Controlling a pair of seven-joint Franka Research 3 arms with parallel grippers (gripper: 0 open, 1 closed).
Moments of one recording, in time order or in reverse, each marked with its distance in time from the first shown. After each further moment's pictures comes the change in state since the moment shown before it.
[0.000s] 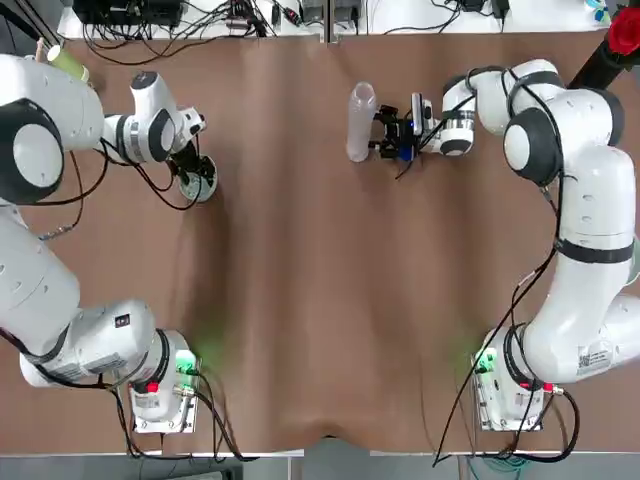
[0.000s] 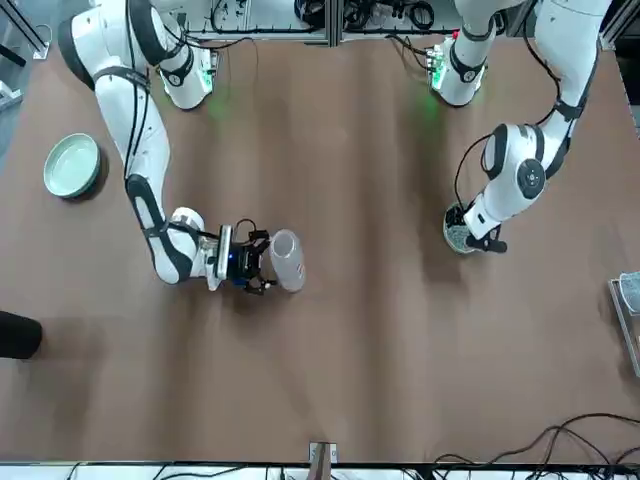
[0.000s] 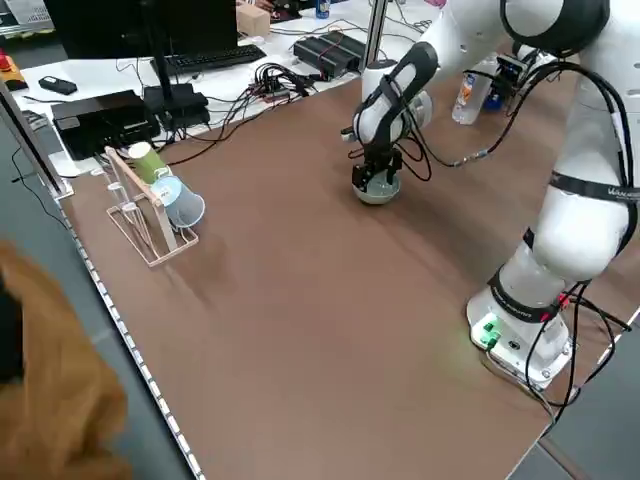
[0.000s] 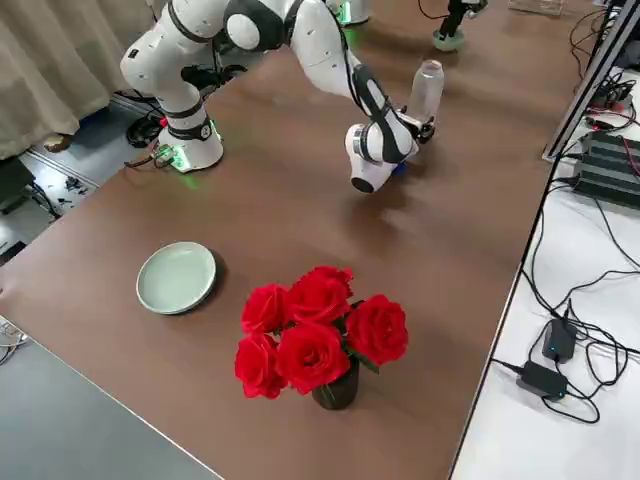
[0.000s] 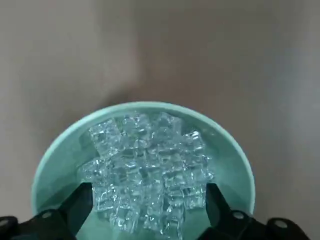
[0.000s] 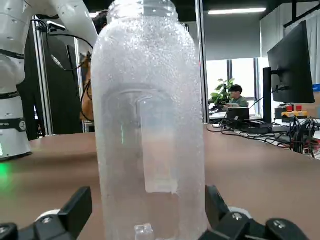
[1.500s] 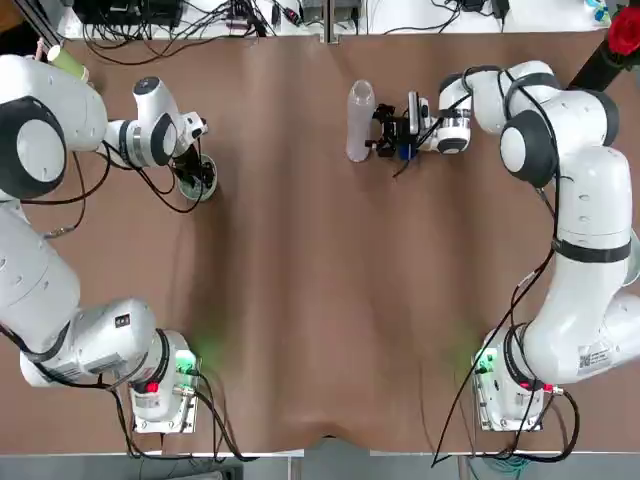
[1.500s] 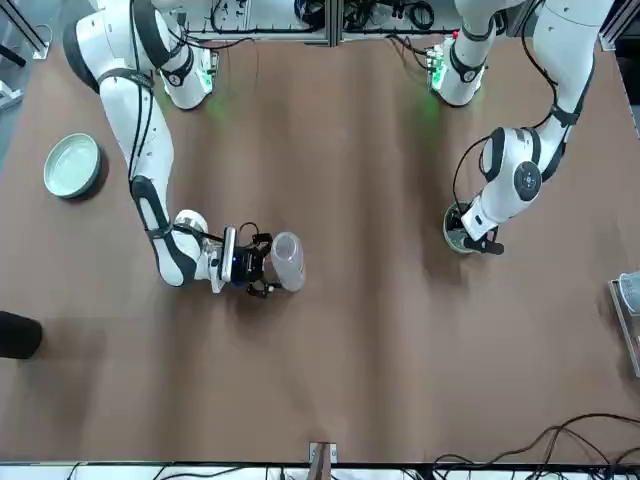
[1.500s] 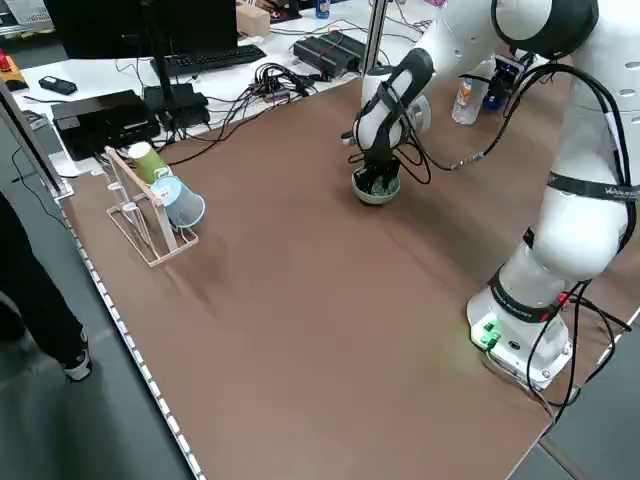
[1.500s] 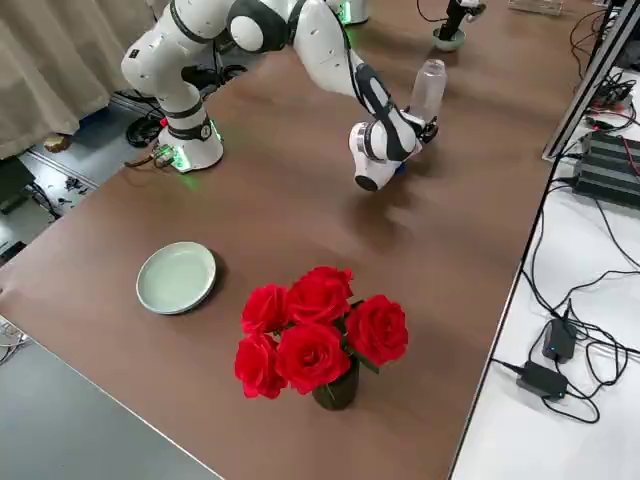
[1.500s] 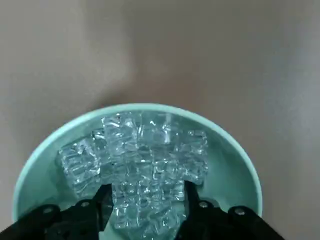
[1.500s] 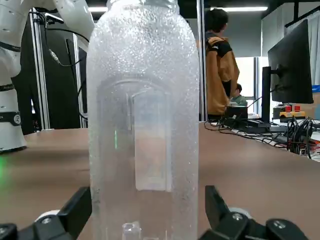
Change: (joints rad) left arm 0.000 0.028 0.000 -0.002 0.005 0.028 0.000; right arm 0.009 0.016 -0.002 0.037 0.005 0.025 -0.007
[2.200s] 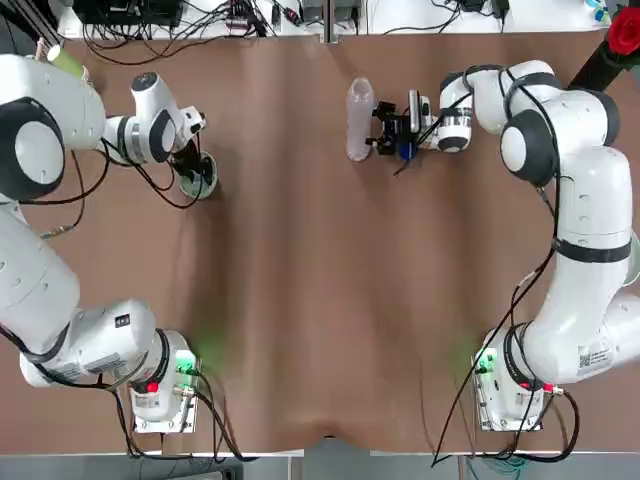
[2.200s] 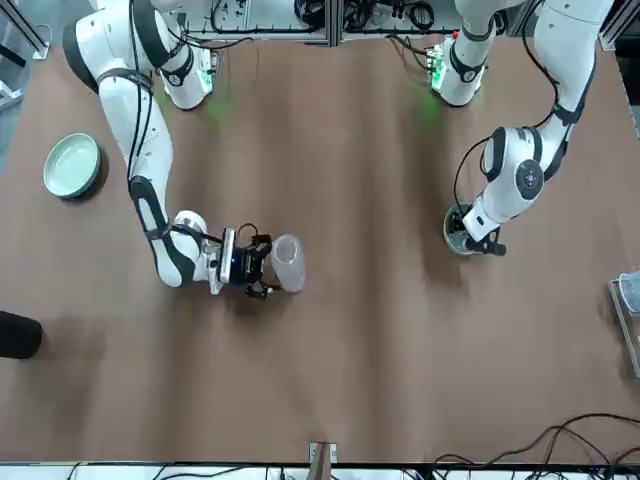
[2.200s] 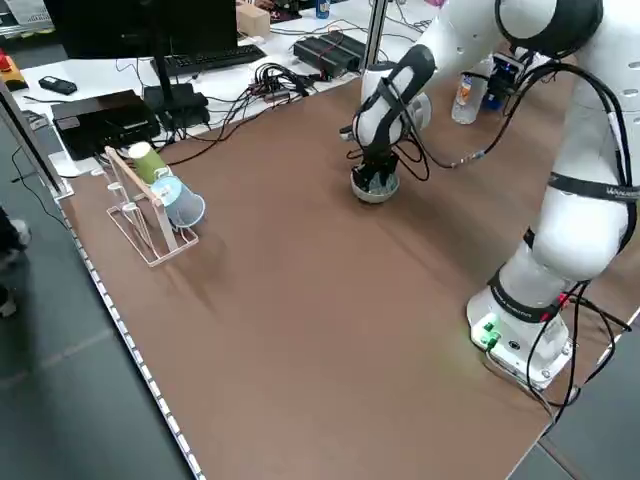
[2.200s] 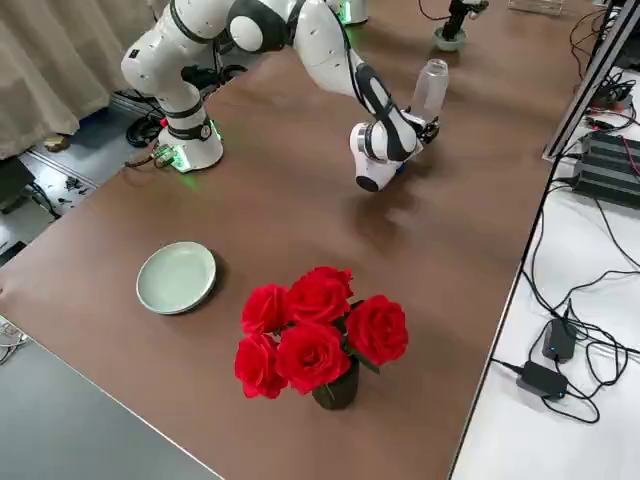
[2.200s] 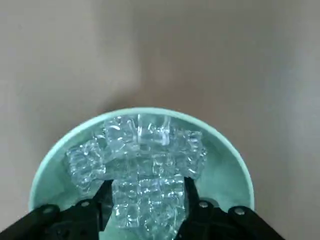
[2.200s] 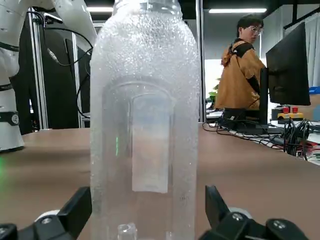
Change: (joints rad) left arm 0.000 -0.022 -0.001 0.008 0.000 0.011 -0.006; right arm -0.005 0.000 -0.001 0.007 0.000 0.000 0.000
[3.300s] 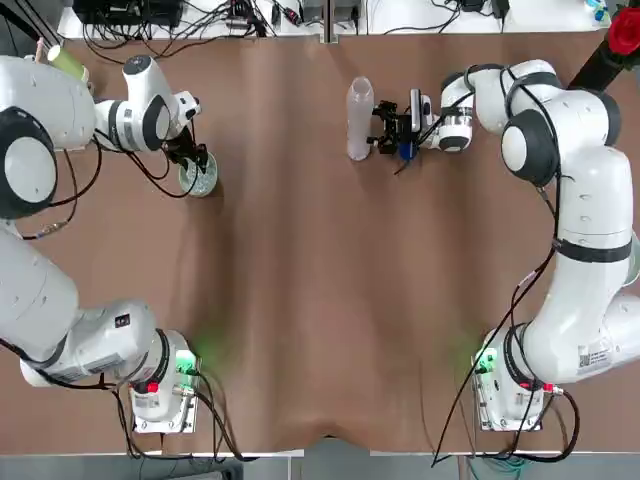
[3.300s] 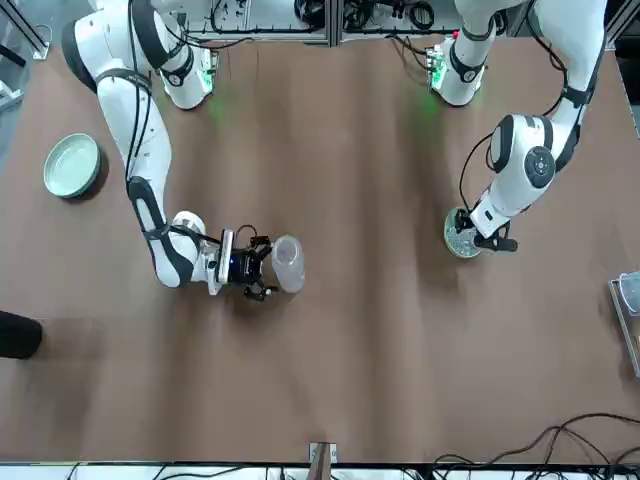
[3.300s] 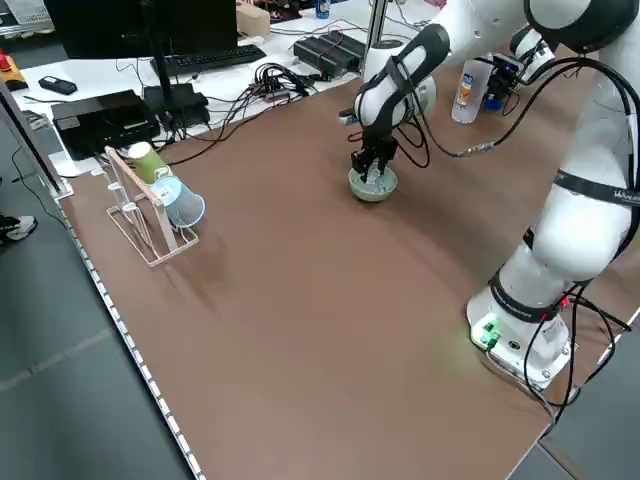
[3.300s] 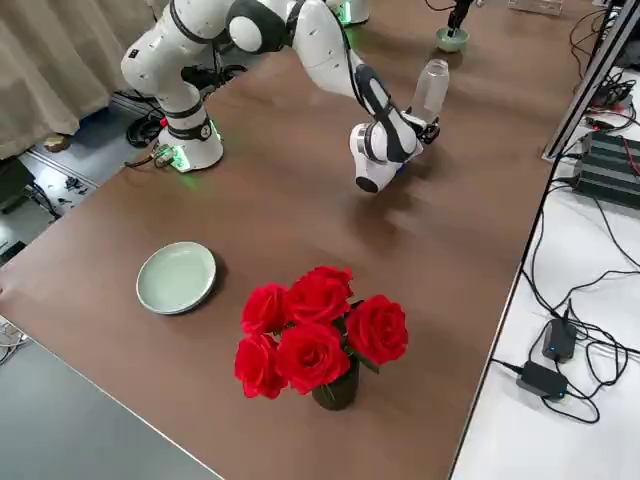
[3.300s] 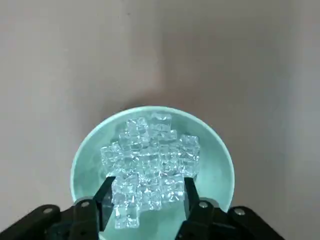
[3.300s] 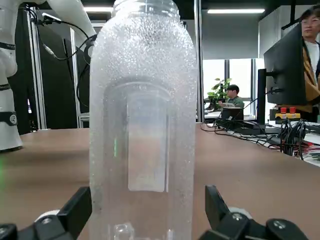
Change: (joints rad) left arm -0.001 -0.097 -0.006 0.006 0.000 -0.074 -0.051; right arm -0.005 0.000 -0.001 0.001 0.000 0.000 0.000
